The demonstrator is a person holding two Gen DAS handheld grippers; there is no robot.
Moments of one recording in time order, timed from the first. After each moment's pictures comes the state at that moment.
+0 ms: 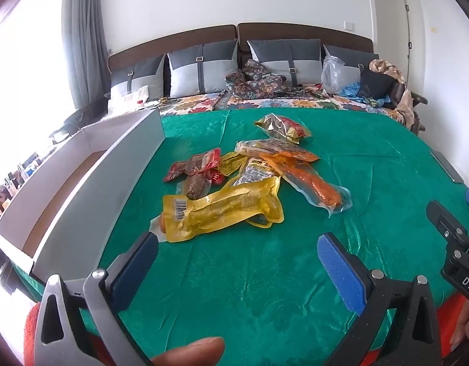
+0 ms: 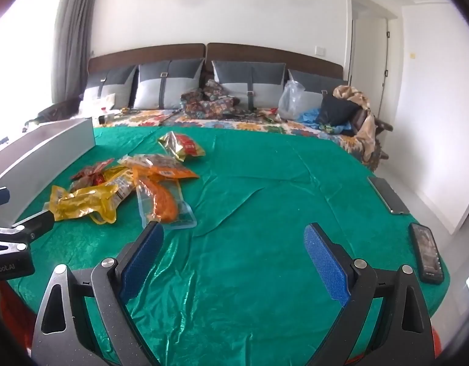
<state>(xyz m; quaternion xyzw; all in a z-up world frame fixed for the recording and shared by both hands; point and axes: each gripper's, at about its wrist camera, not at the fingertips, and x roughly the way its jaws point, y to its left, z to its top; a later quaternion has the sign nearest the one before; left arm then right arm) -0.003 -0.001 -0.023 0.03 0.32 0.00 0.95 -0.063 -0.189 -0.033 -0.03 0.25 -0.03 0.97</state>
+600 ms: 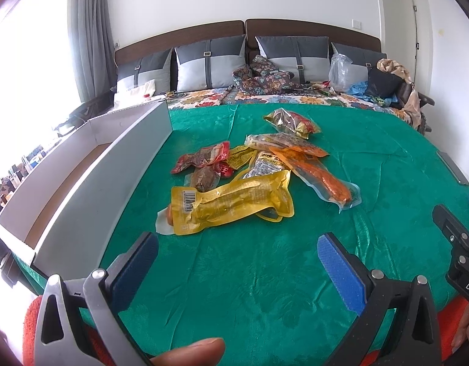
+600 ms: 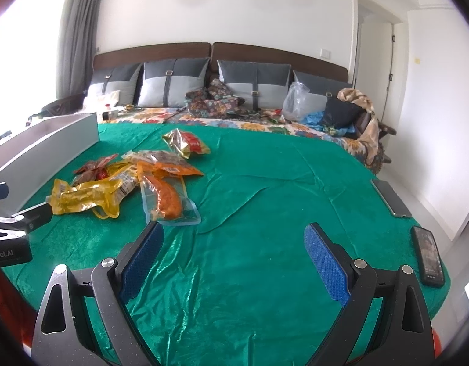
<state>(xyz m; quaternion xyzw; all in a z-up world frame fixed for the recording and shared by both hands) -0.003 0.007 -0.028 0.03 0.33 0.02 0.94 -0.064 -0.183 -0.039 -0.04 0.25 -0.03 0.97</state>
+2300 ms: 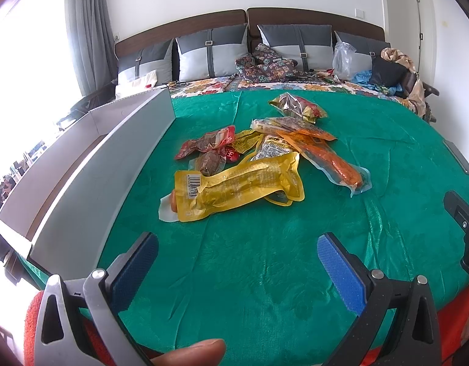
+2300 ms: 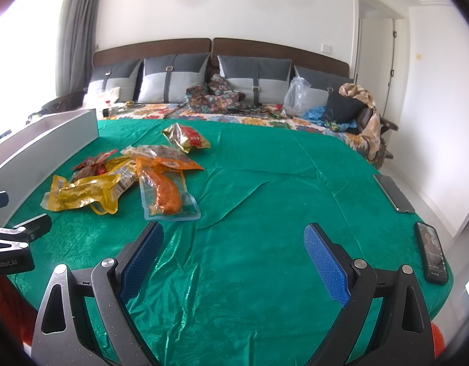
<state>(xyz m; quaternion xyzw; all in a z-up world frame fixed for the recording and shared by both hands) 0.001 0.013 -0.044 0.04 0.36 0.03 0.93 -0.059 -0.183 -0.046 -0.04 0.26 -0.03 0.97</state>
